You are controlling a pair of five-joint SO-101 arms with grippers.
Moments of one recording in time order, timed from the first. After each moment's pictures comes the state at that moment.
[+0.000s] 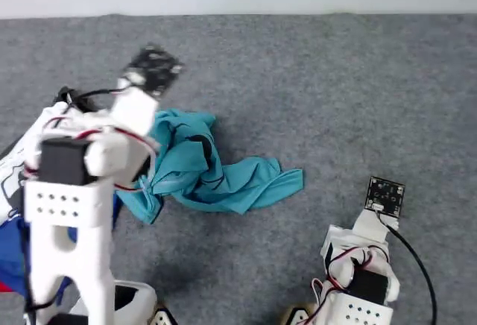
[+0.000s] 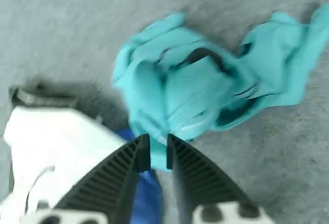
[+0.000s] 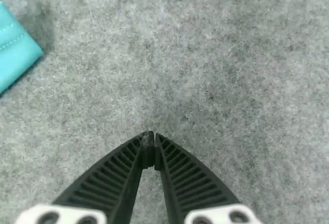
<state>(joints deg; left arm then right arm) -1.1 -29.8 6.3 99.4 -18.4 14.2 -102.6 95.6 74.2 -2.0</state>
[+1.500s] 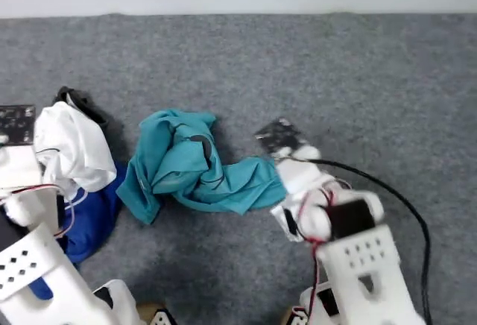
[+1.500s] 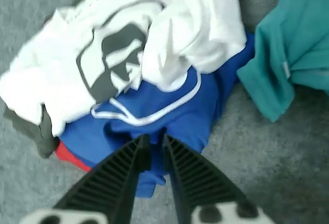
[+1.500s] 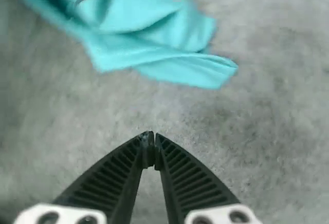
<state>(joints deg) -40.4 -47.3 26.6 99.4 -18.4 -22.5 -47.9 42.6 83.5 21.1</state>
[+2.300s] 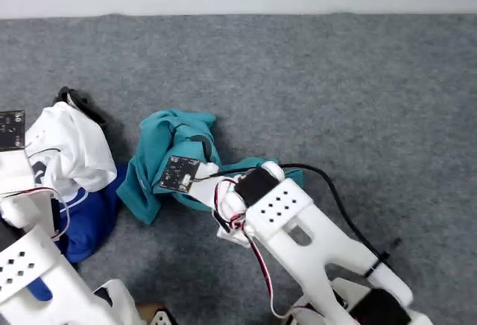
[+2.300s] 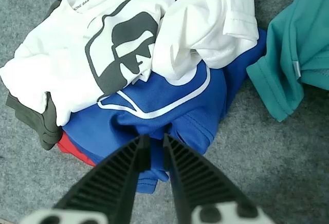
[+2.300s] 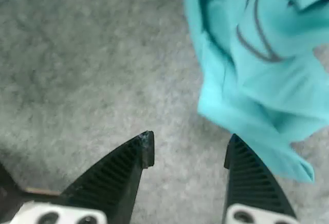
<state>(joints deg) -42.2 -47.3 26.9 99.4 -18.4 -44.3 -21.3 34.5 77.1 28.3</state>
